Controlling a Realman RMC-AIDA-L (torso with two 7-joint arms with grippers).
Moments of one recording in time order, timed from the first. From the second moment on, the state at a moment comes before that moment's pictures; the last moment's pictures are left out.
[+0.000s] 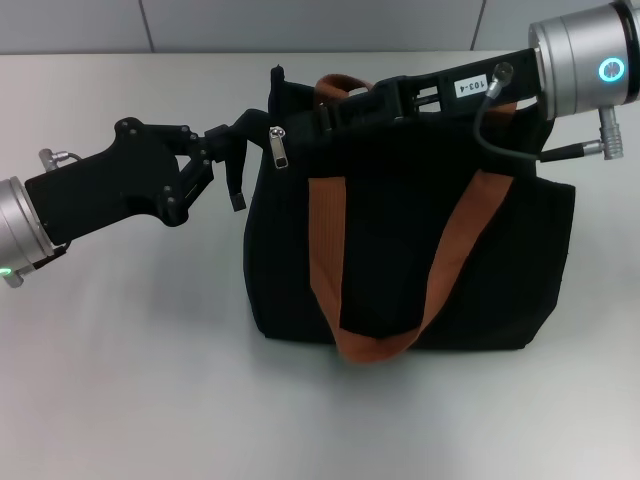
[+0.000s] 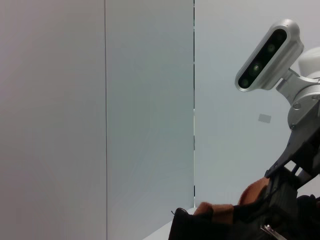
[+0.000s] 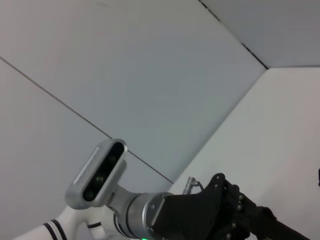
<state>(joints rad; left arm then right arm) -0.49 -2.07 0.67 0.49 1.70 1.58 -0.96 0.90 2.06 -0.80 -0.68 -1.98 -1.67 2.26</state>
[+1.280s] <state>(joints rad) -0.54 -2.06 0.67 0.50 1.69 1.64 -1.01 0.93 2.06 -0.90 -0.69 -2.01 -1.59 2.31</state>
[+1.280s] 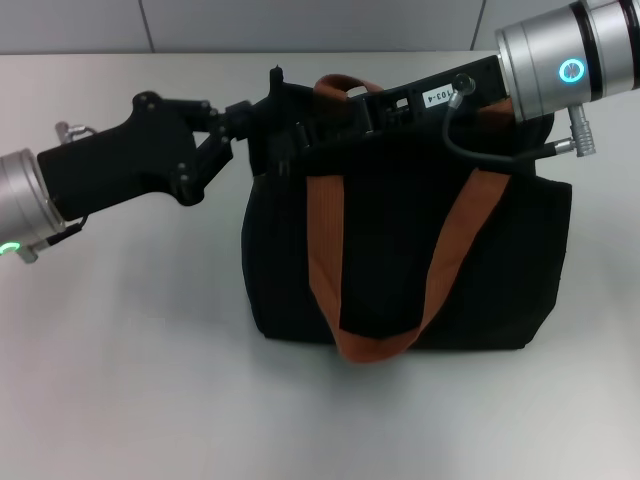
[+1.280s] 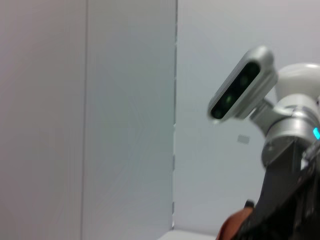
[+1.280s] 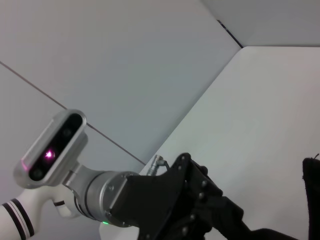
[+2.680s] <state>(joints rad) -0.57 -2.07 0.64 0.50 1.69 1.65 -1.02 0.92 2.07 -0.92 -0.70 -2.01 -1.56 2.29</state>
